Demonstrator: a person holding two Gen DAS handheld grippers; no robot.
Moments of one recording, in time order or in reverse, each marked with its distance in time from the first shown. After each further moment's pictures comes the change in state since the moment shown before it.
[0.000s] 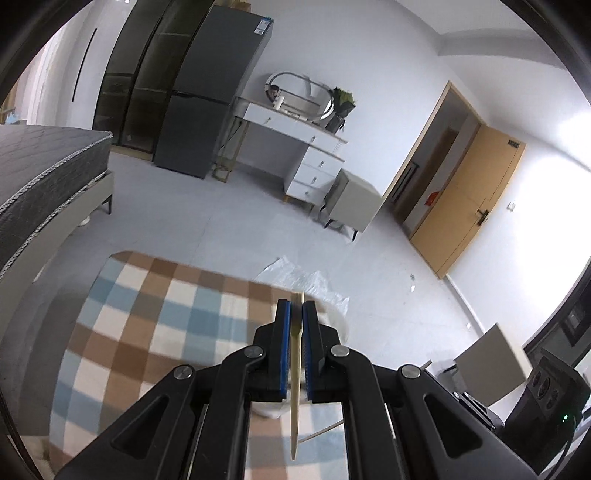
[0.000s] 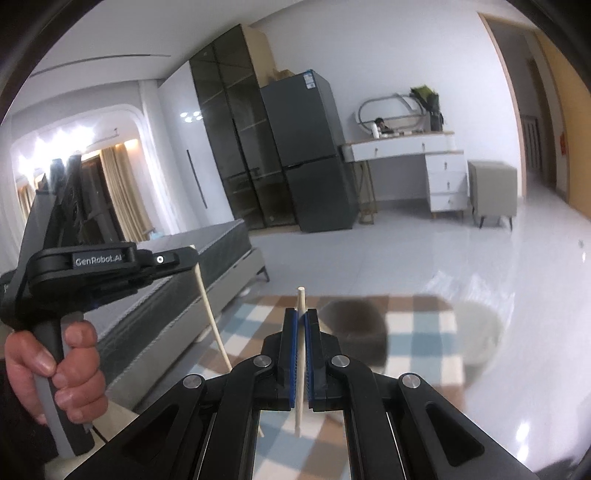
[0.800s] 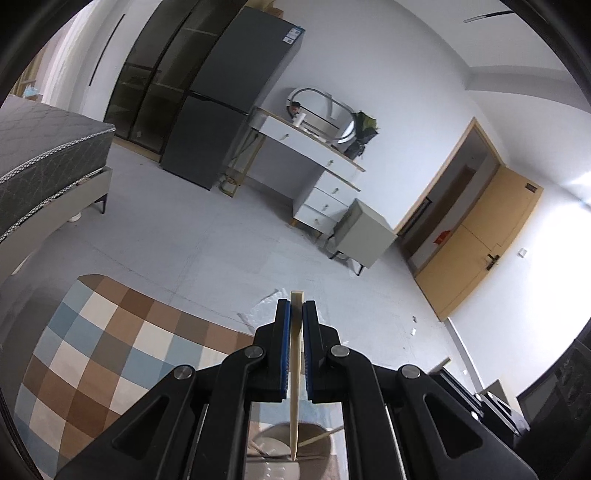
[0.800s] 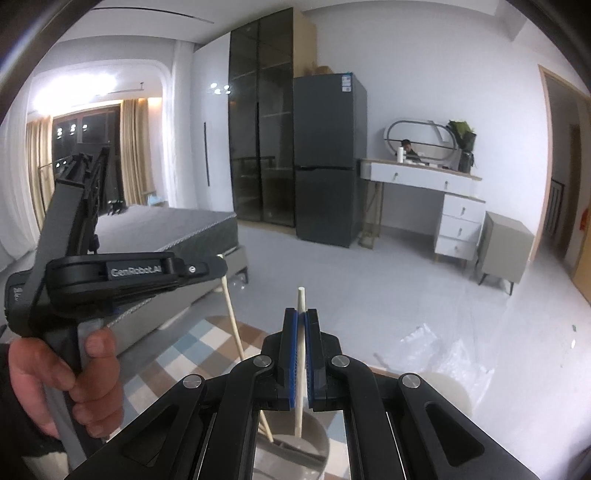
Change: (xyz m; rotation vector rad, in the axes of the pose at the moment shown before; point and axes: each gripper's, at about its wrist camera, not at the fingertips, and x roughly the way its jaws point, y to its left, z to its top) left arm 0.090 0.021 0.048 -0.126 -0.085 0.022; right arm 0.090 -0.012 0.071 -0.244 0.026 -0.015
